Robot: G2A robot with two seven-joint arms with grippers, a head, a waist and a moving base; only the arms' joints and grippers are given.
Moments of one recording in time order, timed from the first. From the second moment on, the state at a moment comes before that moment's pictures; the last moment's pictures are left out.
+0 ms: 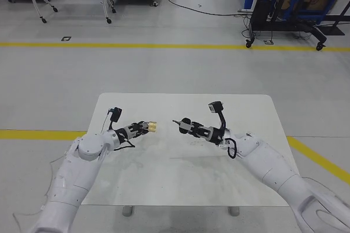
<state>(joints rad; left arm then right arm) 1.06 -1.19 -1.21 -1.14 -0.04 -0.08 -0.80 -0.85 -1.13 0.62 -1.02 0.44 -0.93 0.57</state>
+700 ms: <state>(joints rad) 0.93 -1.28 -1.08 -0.85 -0.65 -0.09 -1.19 -0.86 -1.21 0.64 -0.95 0.34 -0.91 0.39</state>
